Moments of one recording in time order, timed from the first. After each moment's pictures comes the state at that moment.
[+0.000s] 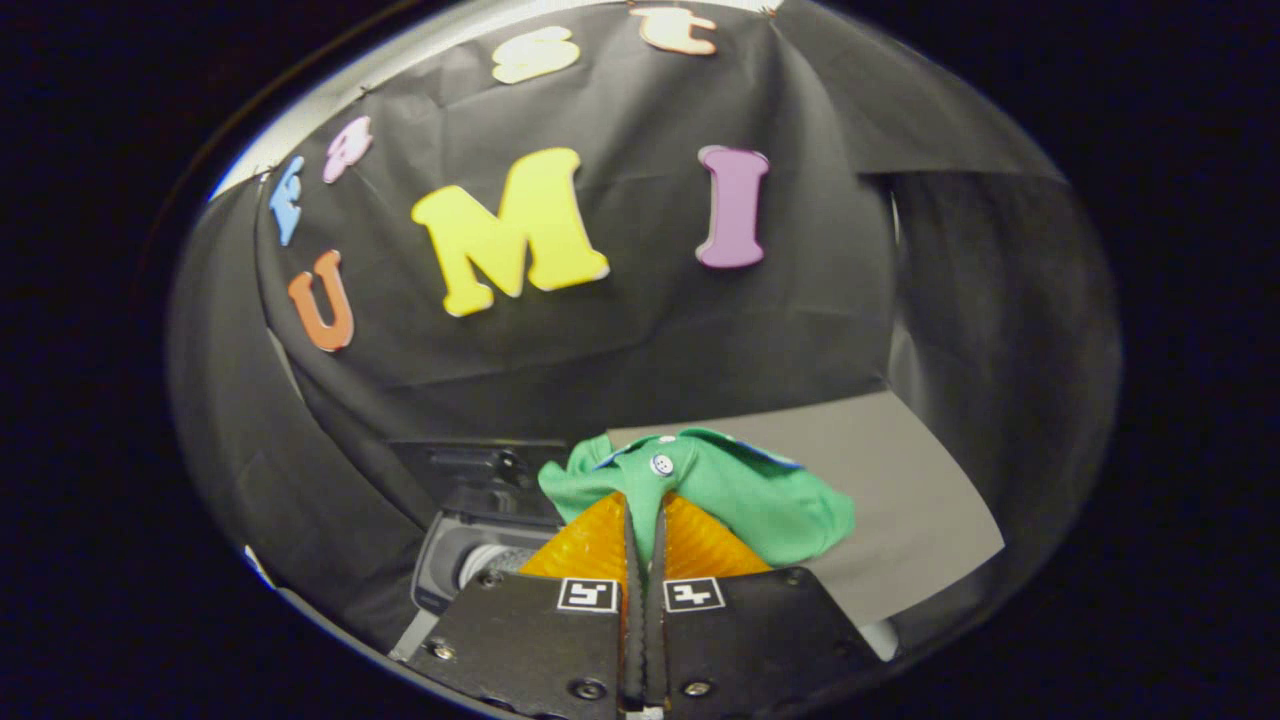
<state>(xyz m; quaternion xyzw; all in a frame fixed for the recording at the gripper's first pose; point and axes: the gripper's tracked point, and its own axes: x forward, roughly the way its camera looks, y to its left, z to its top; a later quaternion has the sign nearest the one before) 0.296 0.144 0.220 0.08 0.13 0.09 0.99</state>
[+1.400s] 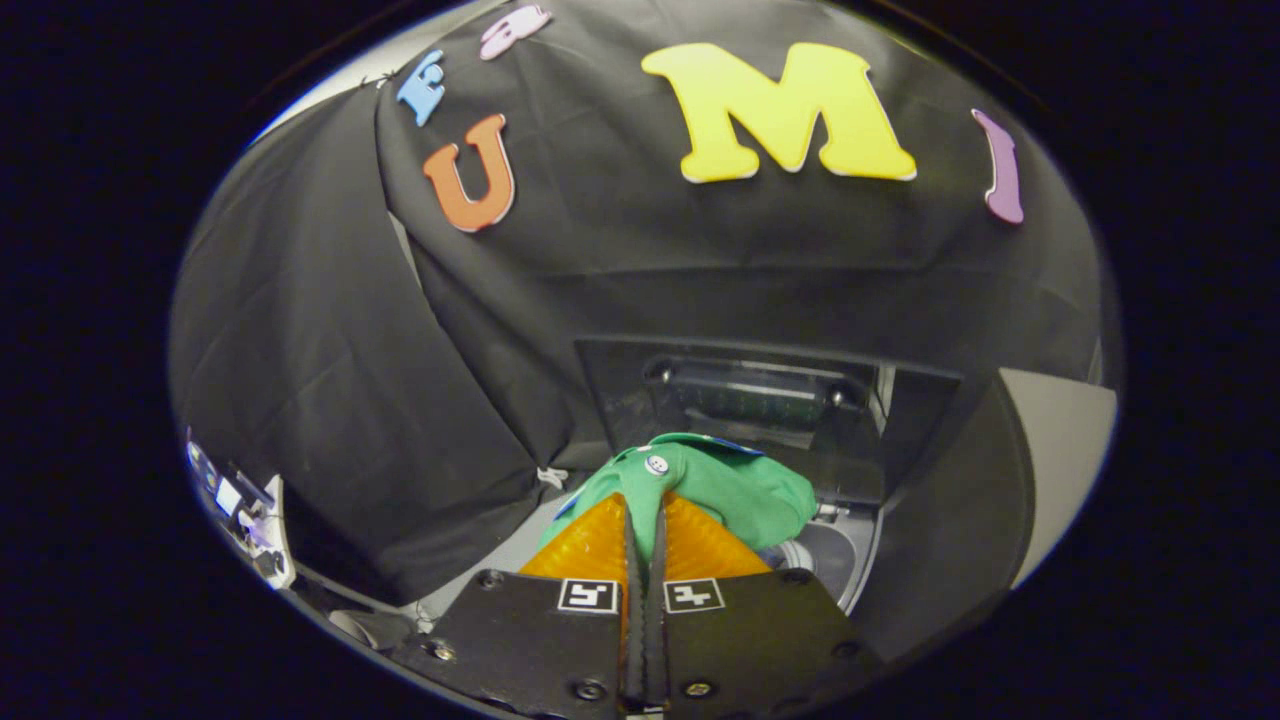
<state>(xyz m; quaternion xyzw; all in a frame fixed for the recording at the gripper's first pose) 0.371 0.459 0.069 0.00 0.25 0.26 0.93</state>
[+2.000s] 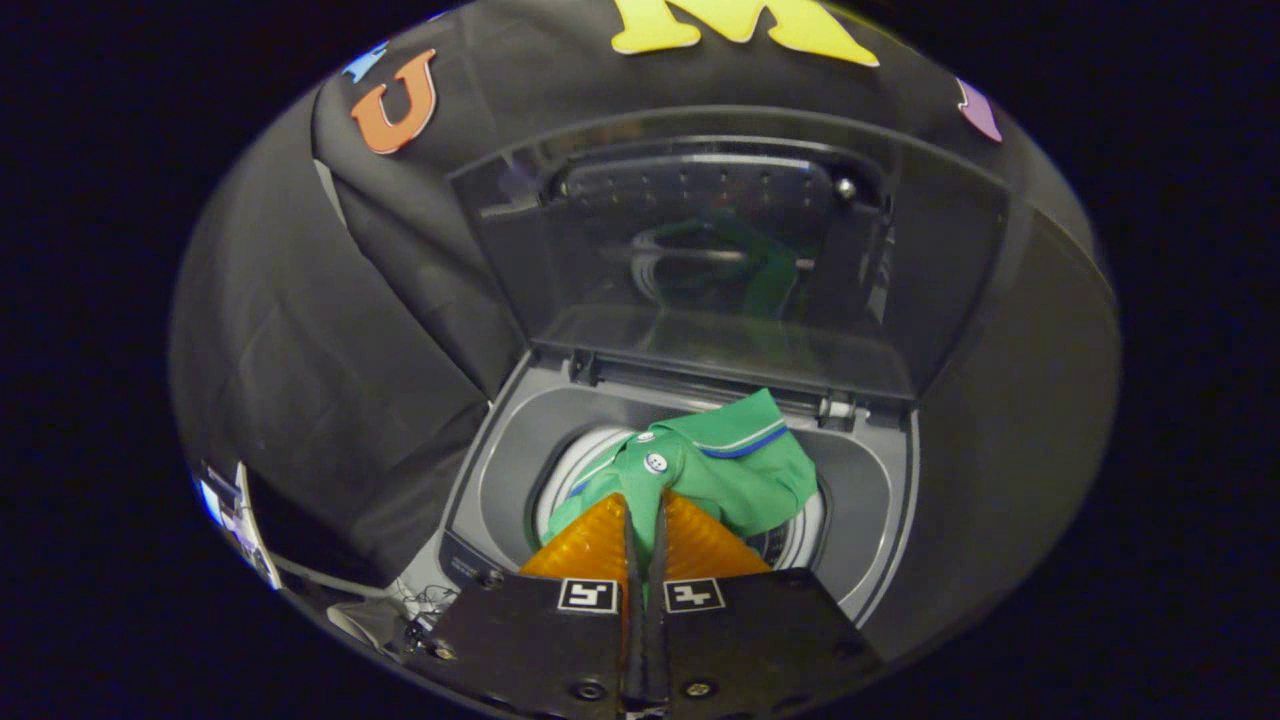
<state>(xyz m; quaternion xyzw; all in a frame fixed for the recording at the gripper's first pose) 0.416 0.449 -0.069 -0.01 0.36 0.19 0.91</state>
